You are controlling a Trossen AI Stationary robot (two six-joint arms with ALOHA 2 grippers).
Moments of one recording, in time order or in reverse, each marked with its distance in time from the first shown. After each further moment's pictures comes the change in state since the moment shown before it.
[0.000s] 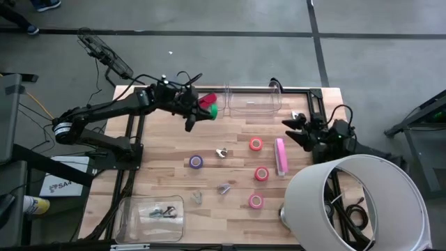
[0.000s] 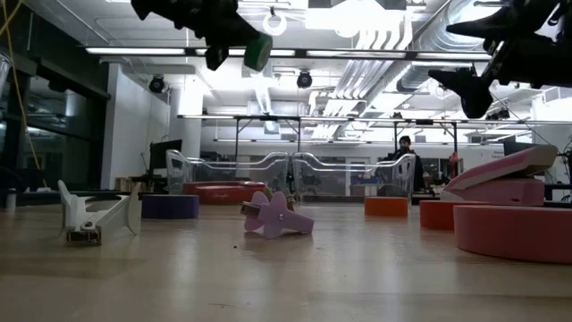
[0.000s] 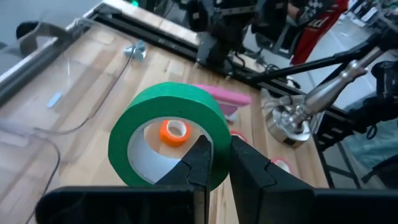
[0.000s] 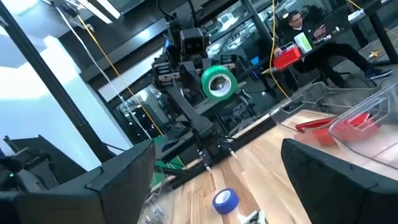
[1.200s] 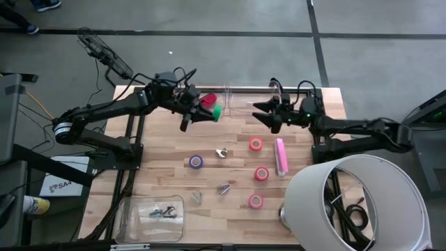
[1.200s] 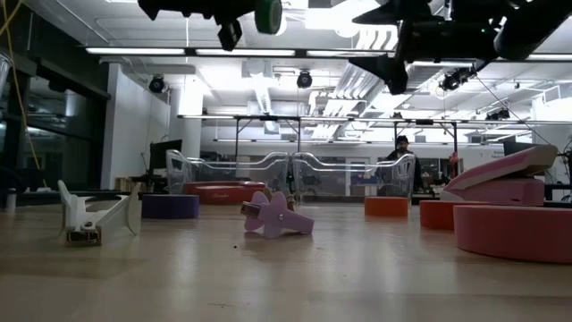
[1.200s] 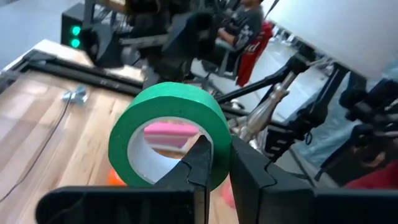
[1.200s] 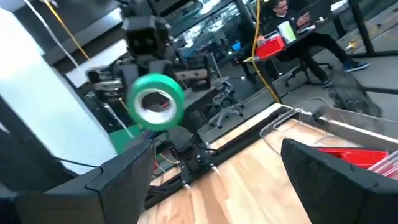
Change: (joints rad) left arm 0.000 0.001 0.000 0.204 0.208 -0.042; right arm 0.045 0.957 0.451 0.398 0.078 -0.079
